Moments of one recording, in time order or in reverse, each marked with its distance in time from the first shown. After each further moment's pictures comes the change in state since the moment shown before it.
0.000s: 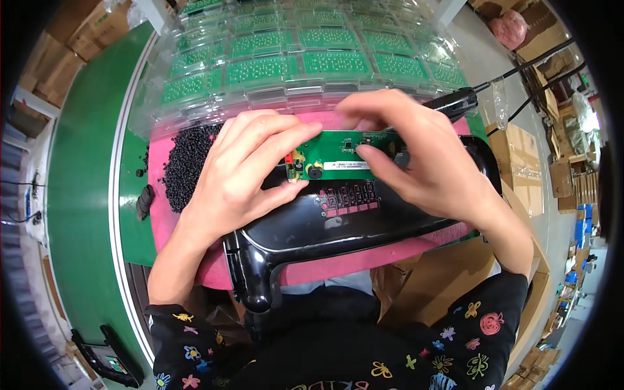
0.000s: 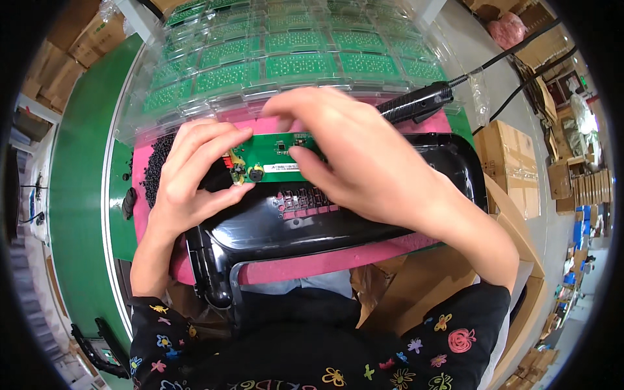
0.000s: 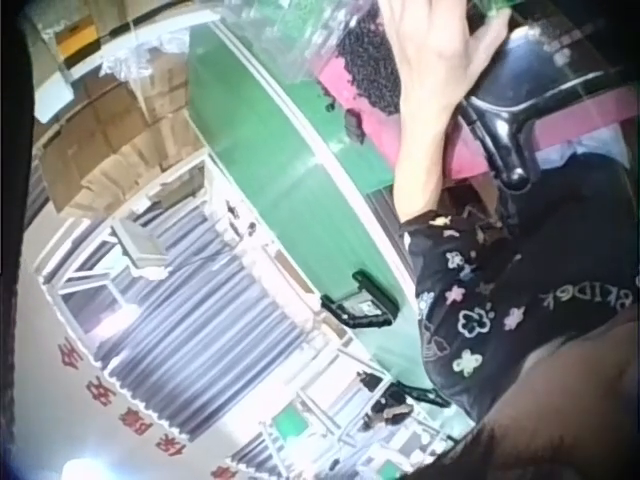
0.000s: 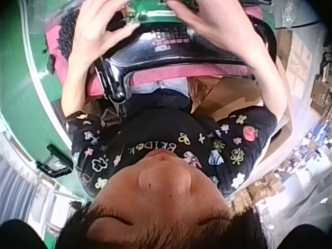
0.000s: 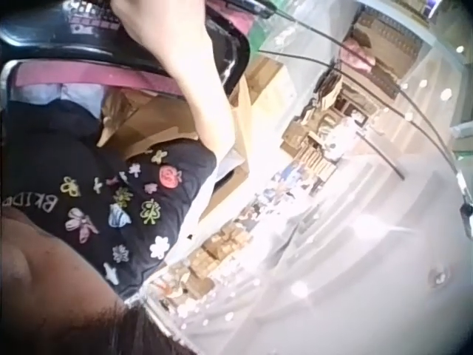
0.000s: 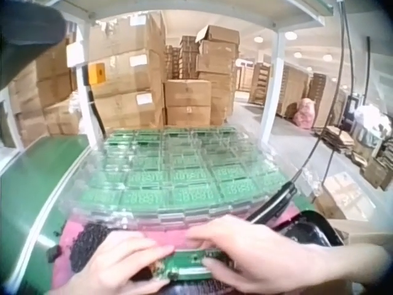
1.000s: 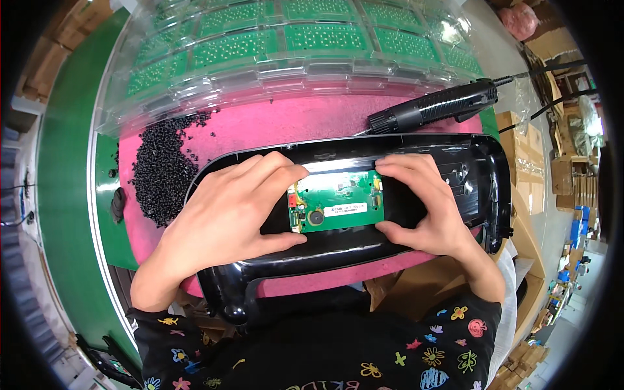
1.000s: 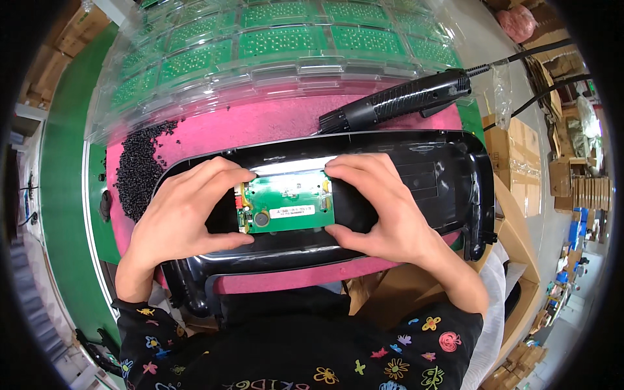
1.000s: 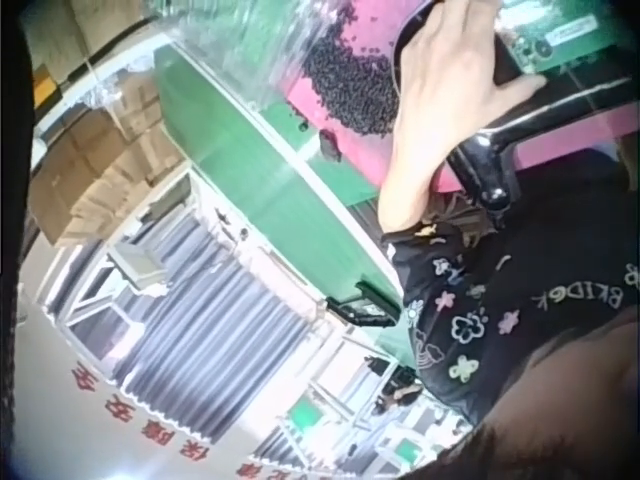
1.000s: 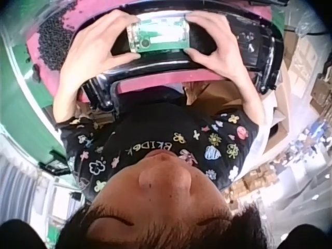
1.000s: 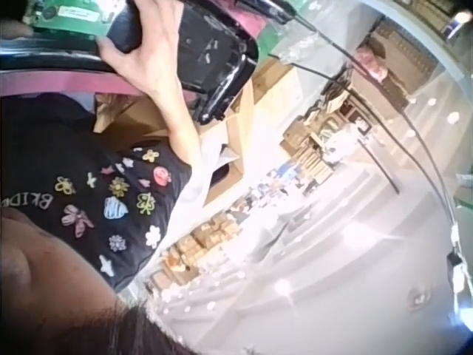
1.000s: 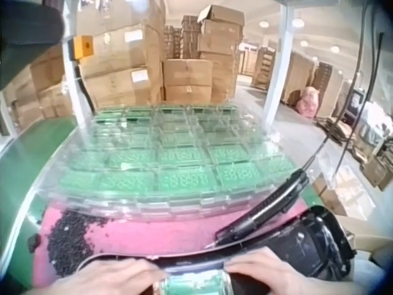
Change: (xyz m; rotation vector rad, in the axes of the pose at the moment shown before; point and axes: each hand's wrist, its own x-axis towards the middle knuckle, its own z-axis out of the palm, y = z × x) left_hand -0.006 0.014 0.020 -0.138 -0.536 -0.312; right_hand -0.102 0.048 0.023 0.095 -0.091 0.250
